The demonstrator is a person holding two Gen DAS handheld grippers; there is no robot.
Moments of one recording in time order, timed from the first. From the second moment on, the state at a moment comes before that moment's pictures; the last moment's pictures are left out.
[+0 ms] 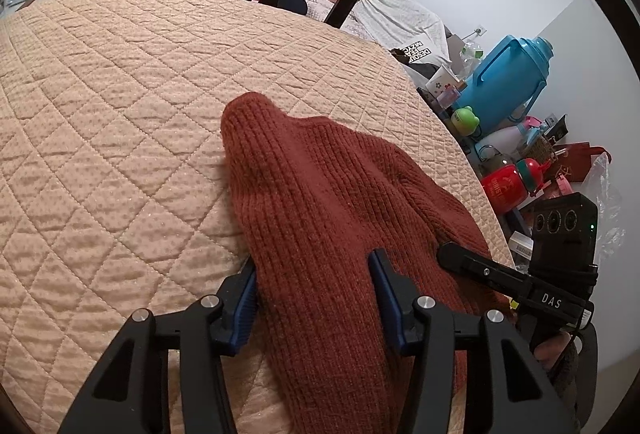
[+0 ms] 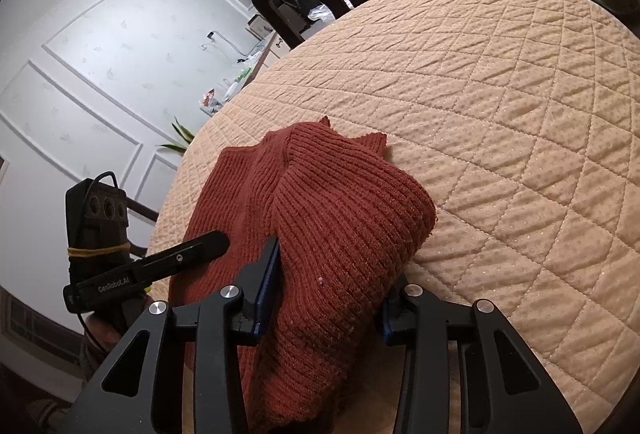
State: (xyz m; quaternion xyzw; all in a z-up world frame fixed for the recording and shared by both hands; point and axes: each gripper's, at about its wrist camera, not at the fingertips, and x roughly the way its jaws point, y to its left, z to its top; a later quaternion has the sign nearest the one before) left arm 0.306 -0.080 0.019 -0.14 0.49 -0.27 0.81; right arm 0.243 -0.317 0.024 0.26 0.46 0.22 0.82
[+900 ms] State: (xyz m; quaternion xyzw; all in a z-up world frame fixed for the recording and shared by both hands) left arm 0.289 -0.098 0.032 -0.06 0.45 -0.25 0.86; right arm 0.243 -0.308 0.028 0.21 0.44 0.21 0.85
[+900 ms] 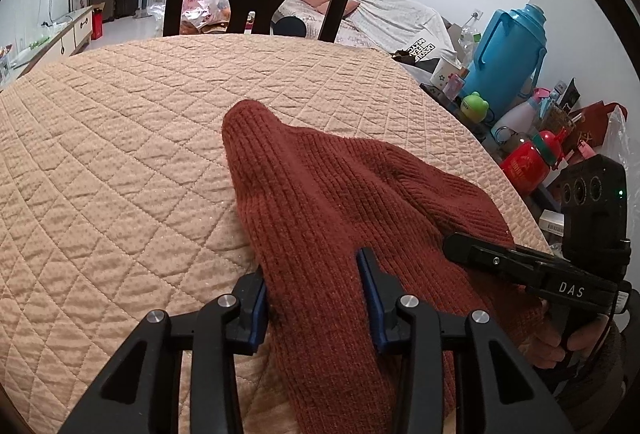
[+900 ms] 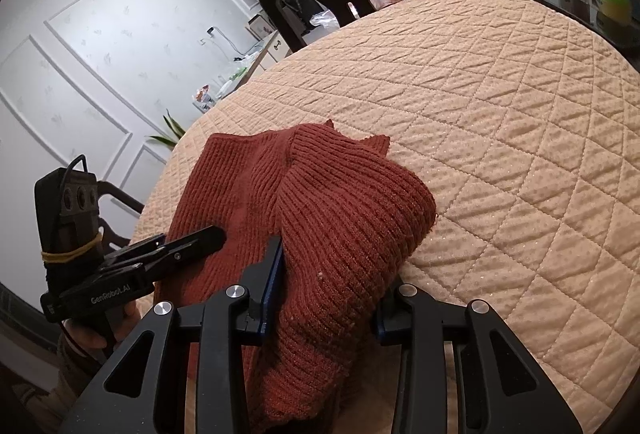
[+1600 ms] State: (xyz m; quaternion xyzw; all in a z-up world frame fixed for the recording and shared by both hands) left arm 0.278 -0.085 0.052 -0.05 0.43 -0.24 0.87; right arm 0.226 -0.280 0.061 0.15 0.41 0.21 0.88
